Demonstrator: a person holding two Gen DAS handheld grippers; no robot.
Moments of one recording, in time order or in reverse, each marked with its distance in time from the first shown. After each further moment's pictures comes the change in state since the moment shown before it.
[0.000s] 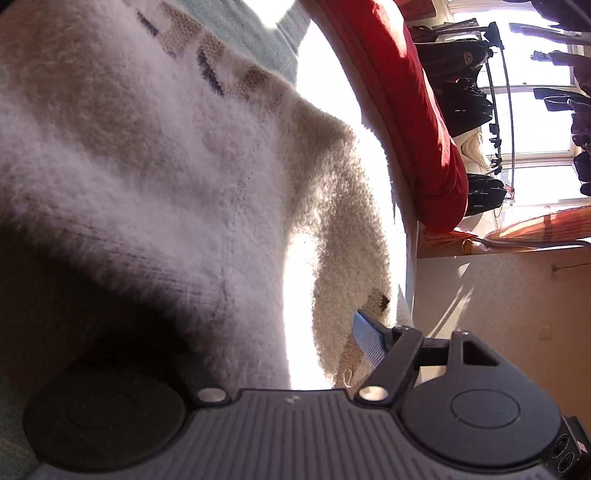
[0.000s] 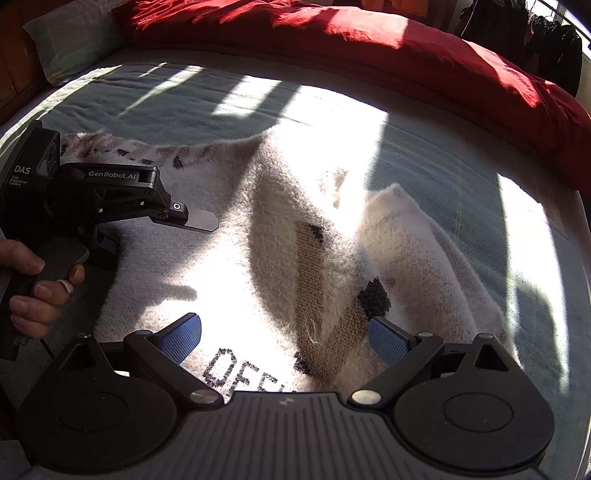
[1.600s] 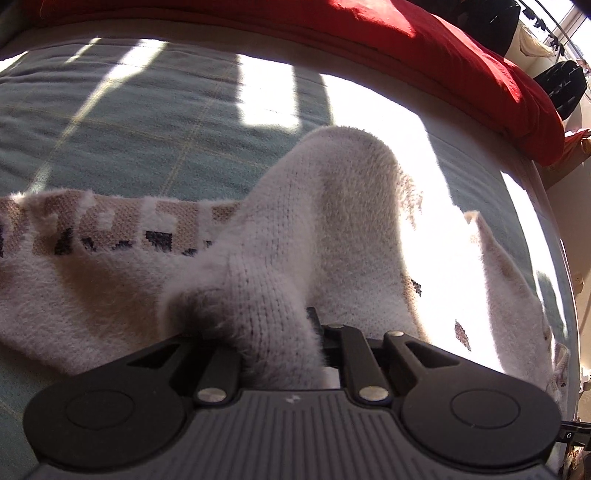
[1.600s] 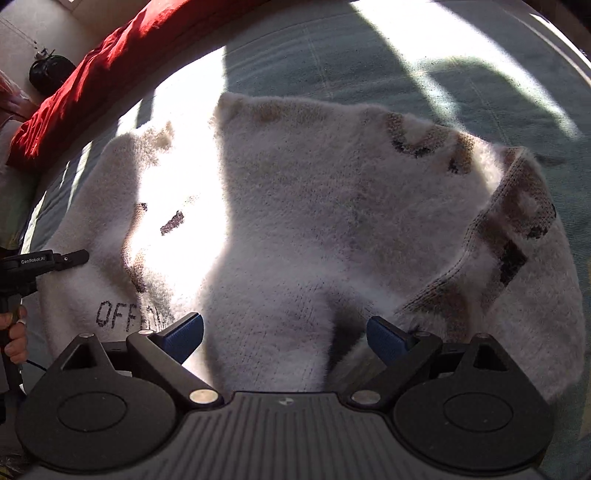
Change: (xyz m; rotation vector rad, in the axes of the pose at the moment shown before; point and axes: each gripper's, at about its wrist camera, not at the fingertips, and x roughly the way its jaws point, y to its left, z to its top) left arm -0.061 -0.068 0.056 0.441 -0.110 0.610; right arm 0.008 -0.119 -0.085 0.742 0.139 0.168
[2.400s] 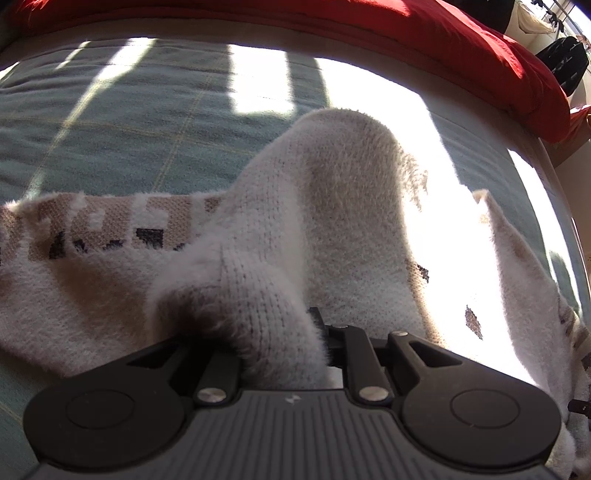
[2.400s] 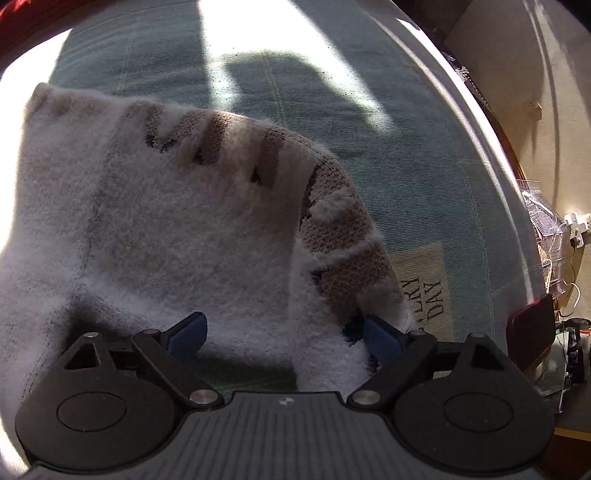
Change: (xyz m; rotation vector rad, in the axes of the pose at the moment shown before) left arm 0.012 -0.010 0.000 0.051 0.038 0.046; right arm -0.025 -0.059 0.005 -0.005 -0.011 -0.497
